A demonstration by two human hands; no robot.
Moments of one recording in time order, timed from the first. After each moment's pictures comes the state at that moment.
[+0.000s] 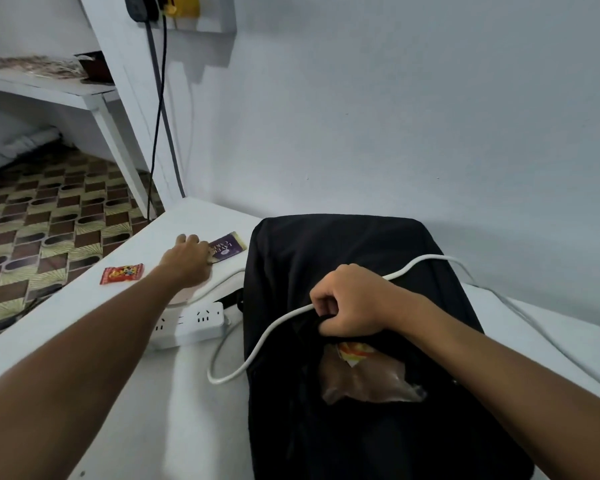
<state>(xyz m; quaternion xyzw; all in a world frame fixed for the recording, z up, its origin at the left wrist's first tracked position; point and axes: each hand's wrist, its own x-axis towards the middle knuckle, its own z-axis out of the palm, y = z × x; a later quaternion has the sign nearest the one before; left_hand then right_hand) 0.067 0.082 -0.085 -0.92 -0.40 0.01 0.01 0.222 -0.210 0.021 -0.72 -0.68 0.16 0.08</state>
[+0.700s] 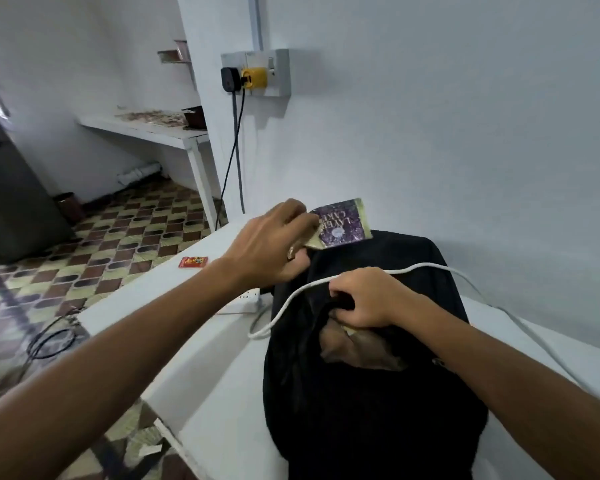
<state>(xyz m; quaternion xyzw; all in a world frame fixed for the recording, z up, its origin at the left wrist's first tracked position) 0.053 -0.133 0.074 -0.94 -0.10 -0.31 0.08 0.226 -0.248 0.016 -0.67 -0.74 0.02 0.07</state>
